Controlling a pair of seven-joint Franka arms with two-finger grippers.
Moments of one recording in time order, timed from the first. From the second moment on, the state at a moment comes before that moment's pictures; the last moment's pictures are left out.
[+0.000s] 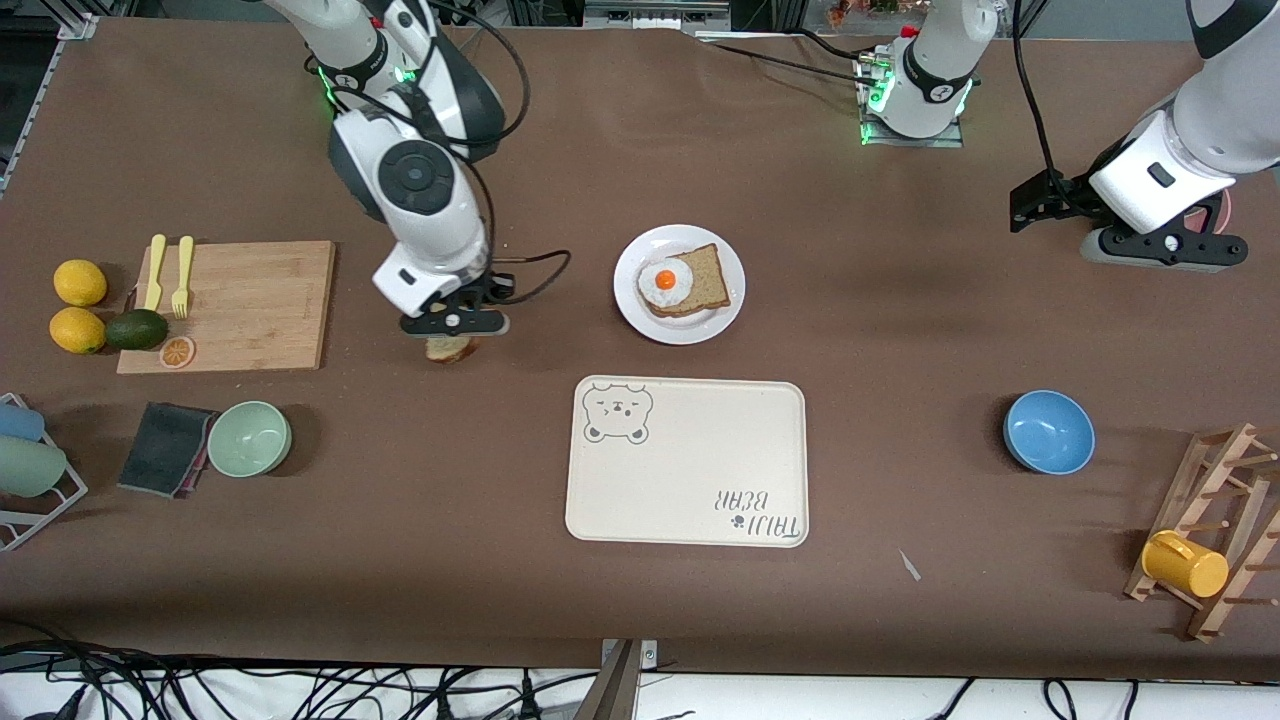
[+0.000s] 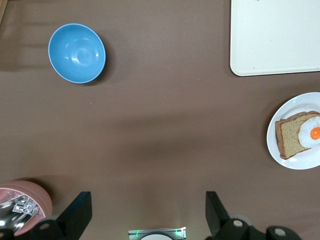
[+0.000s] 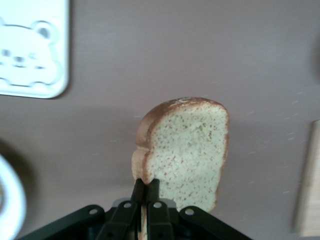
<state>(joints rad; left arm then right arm) 0.02 -0.04 -0.12 -1.73 -0.01 1.52 -0.02 0.28 0.33 0.33 -1.84 -0.17 2.04 0.64</state>
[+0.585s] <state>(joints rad) 0.02 -0.04 -0.12 -1.73 -0.01 1.52 -0.02 0.58 0.46 0.32 -1.66 -0.13 1.96 1.09</state>
